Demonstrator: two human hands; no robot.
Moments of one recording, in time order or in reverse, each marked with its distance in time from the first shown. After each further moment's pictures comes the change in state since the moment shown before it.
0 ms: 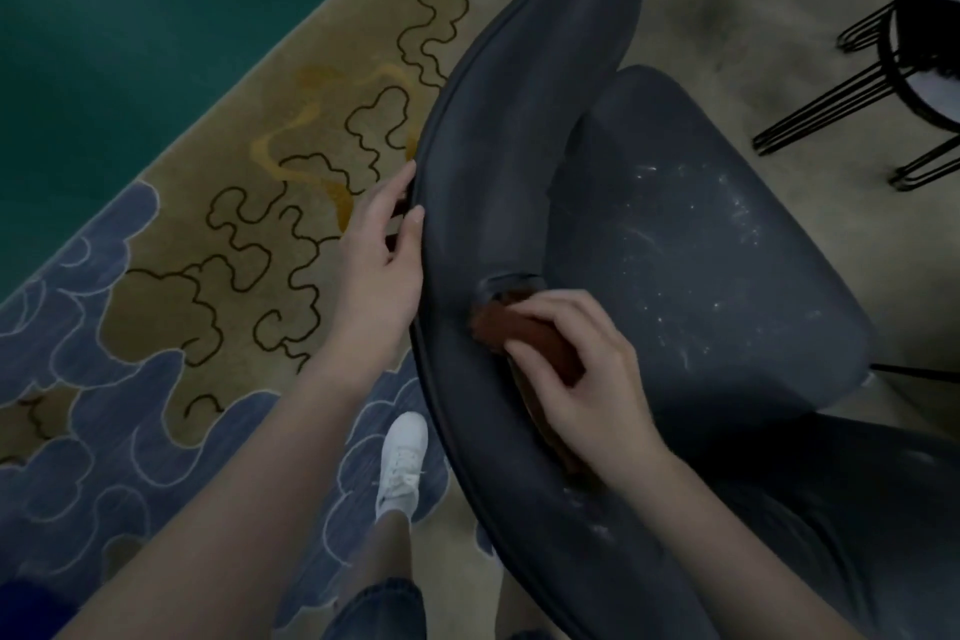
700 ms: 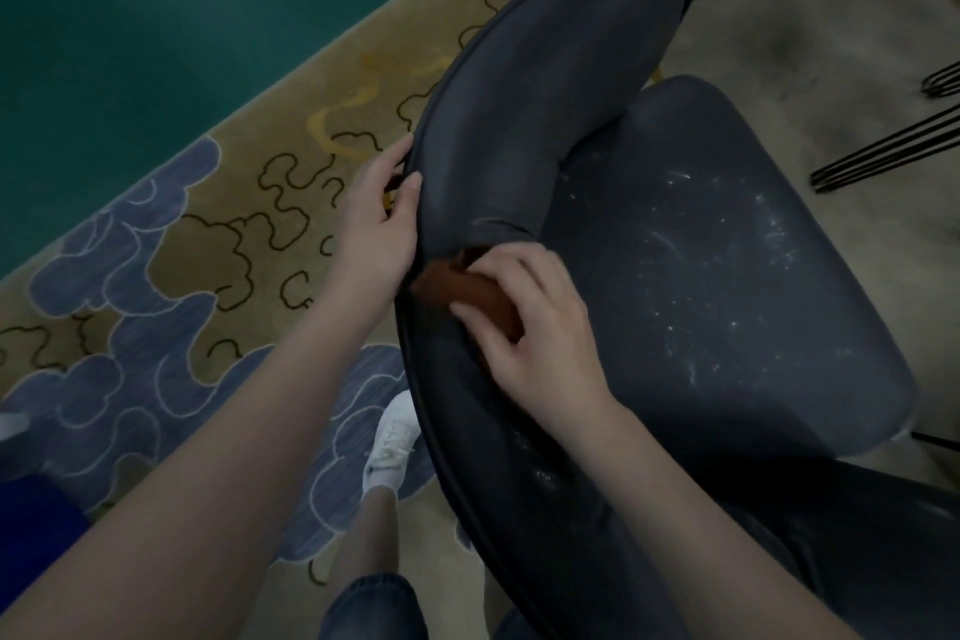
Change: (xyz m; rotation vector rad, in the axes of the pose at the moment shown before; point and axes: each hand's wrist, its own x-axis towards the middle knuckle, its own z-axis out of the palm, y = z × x) left_hand -0.032 0.001 0.012 0.056 0.162 -0.081; right_hand -0.005 0.012 0.008 -0.096 -0.065 -0.260
